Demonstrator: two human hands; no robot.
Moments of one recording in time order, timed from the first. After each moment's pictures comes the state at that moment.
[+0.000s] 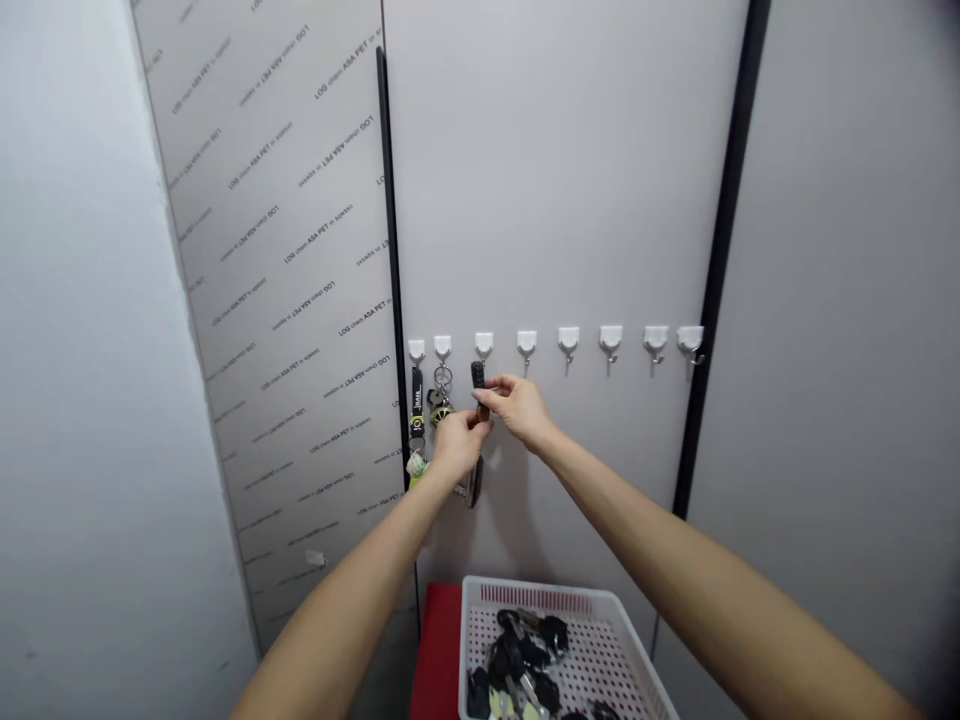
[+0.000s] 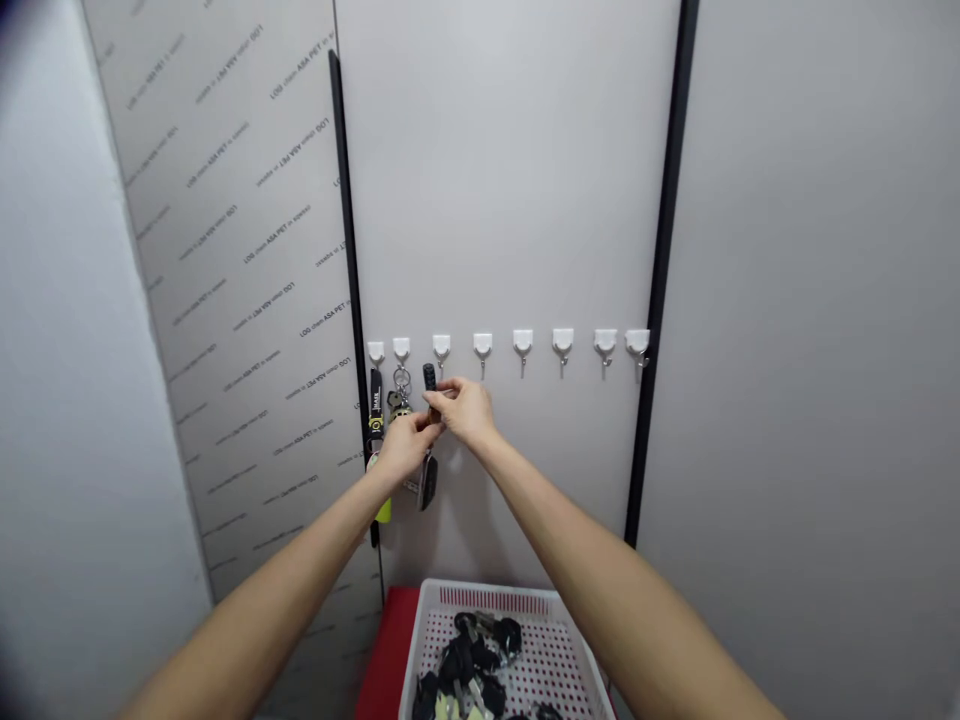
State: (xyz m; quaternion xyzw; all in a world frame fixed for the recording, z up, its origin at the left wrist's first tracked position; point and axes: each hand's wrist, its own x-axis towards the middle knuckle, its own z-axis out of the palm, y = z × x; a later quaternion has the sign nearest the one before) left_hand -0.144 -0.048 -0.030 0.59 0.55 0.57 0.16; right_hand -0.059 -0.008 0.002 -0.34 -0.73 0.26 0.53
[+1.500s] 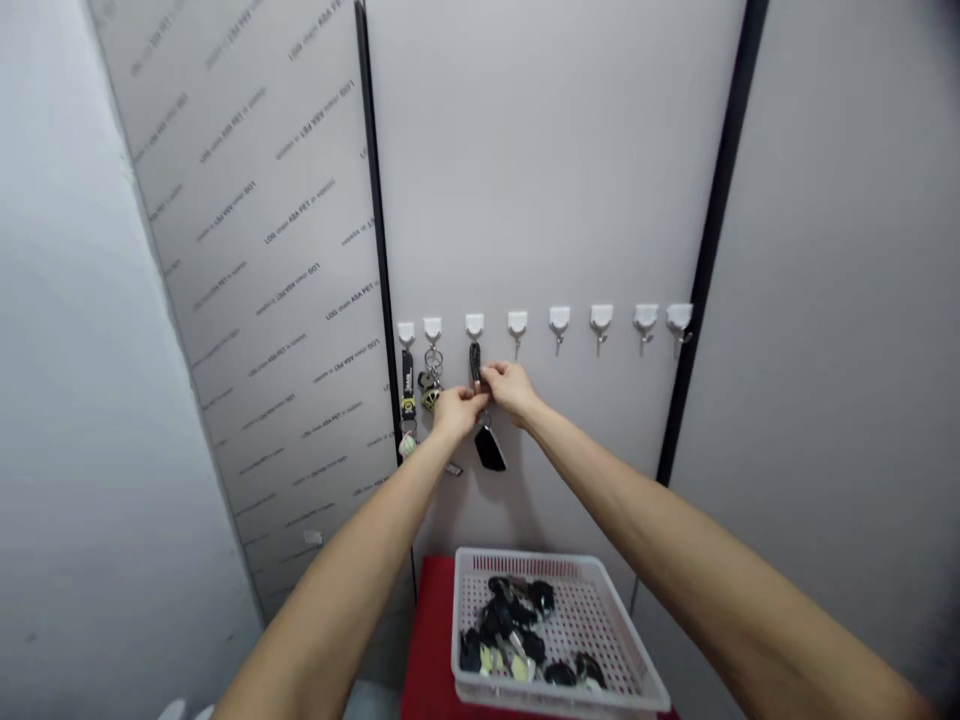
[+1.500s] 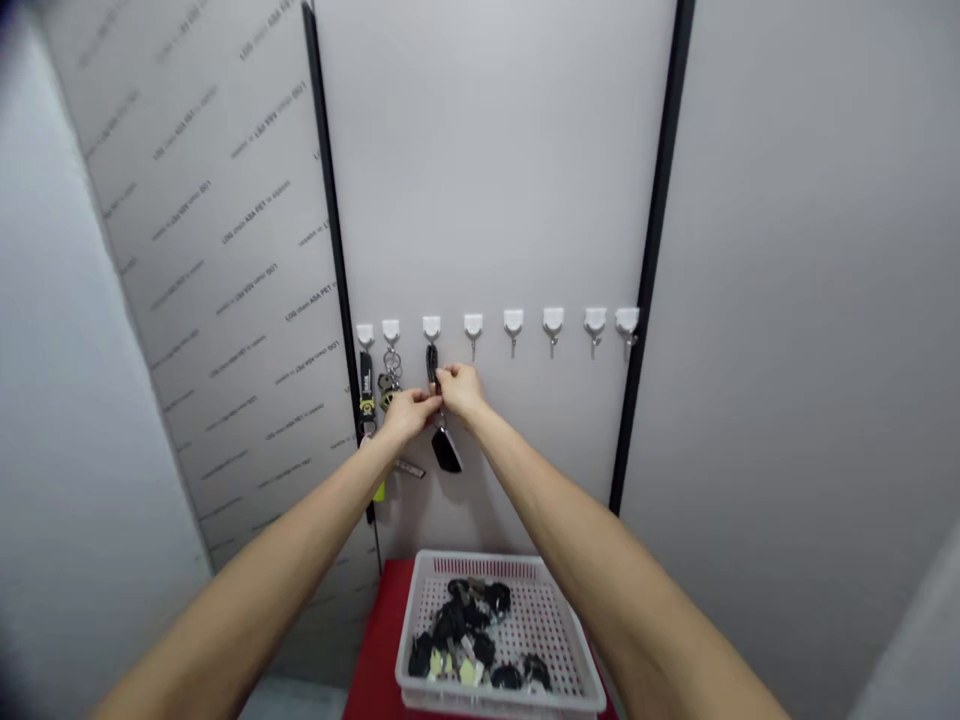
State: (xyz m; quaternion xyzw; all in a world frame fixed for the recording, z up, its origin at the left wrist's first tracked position) left_hand -0.142 -0.015 -0.032 0.54 0.58 0.57 0.20; right_hand -0.065 0.010 -0.002 -0.37 -0.64 0.42 0.53
